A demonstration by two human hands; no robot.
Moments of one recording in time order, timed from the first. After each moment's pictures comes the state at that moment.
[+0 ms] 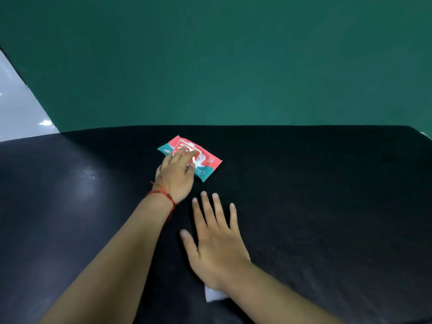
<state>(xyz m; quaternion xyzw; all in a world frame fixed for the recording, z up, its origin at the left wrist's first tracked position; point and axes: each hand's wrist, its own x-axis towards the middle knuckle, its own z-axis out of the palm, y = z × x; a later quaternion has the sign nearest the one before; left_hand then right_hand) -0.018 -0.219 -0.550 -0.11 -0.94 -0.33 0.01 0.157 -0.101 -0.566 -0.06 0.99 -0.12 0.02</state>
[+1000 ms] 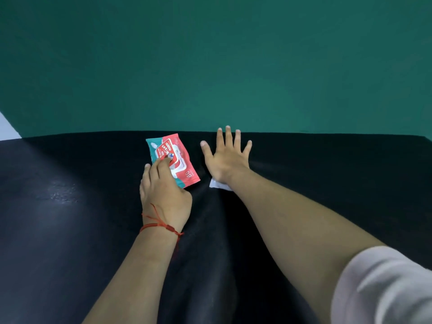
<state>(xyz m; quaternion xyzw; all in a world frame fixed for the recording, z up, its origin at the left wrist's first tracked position) -0.037 -0.201 -0.575 0.02 -0.91 -0.39 0.13 -0.129 -0.028 -0.570 0.09 0.99 -0.12 -0.03</state>
